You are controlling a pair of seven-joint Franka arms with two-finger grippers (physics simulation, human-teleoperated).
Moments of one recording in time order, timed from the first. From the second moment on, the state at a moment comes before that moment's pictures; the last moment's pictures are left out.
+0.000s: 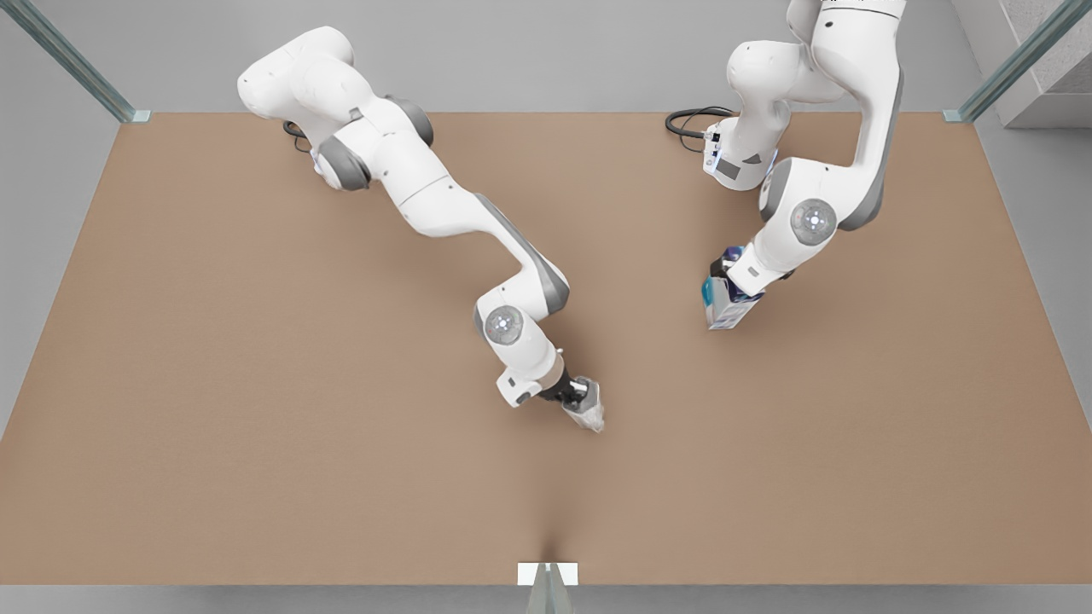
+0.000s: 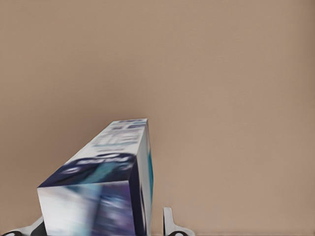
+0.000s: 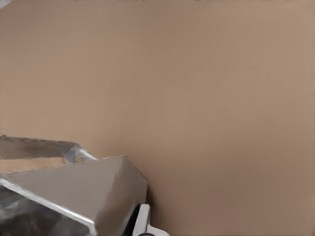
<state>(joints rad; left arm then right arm) -0.17 -0.09 -0.08 -2.43 -0.05 2.16 -0.18 0.77 1.14 -0.12 -0.94 0.39 2.46 0.66</state>
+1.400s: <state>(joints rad) -0.17 -0.07 -0.08 -2.43 -0.08 2.13 -0.19 0.76 0.85 -0.19 -0.97 0.48 1.98 0.66</state>
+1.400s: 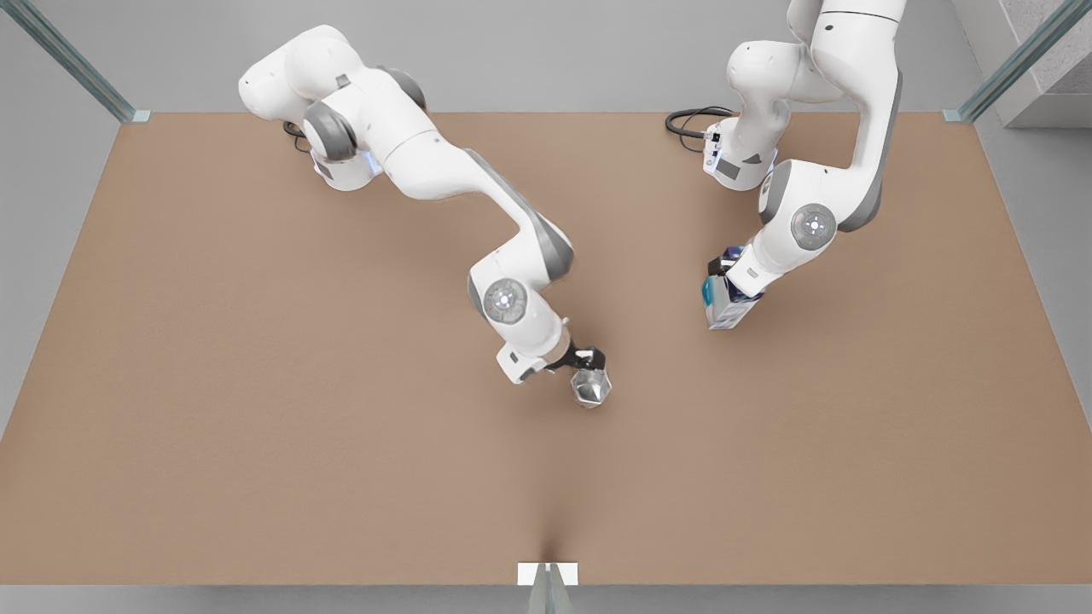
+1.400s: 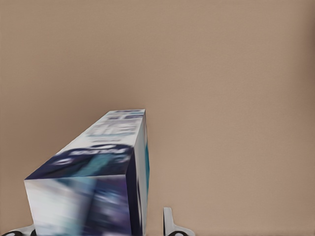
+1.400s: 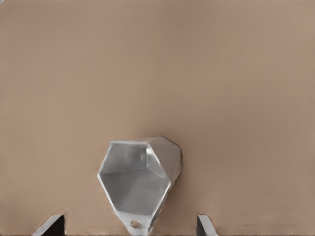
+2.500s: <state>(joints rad) -0.33 0.24 -0.31 -1.89 -0.03 2.05 -1.50 0.02 0.05 0.05 -1.51 -0.02 1.46 0.07</state>
